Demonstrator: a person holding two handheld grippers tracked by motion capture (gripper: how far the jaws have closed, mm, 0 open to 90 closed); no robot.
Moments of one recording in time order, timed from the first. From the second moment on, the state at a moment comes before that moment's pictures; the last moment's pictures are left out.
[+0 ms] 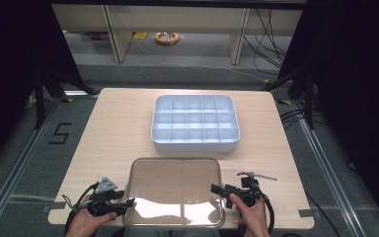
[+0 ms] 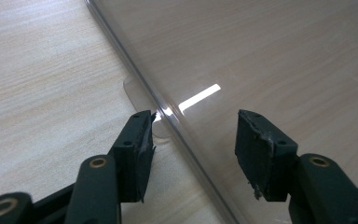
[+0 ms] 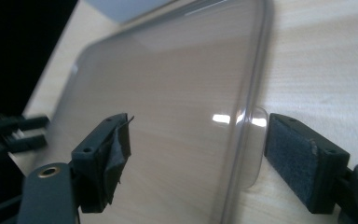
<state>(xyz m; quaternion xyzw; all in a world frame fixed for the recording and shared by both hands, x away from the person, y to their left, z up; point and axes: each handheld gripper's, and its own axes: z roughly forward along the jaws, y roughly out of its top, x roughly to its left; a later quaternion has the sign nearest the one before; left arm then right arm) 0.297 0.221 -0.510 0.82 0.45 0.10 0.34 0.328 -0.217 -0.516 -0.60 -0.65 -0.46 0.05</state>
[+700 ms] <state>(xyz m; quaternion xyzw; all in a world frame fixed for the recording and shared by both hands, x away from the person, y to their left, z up) 0.297 0.222 -0.512 0.80 0.47 0.07 0.37 0.310 -0.217 -0.506 -0.55 -0.66 -0.51 0.07</state>
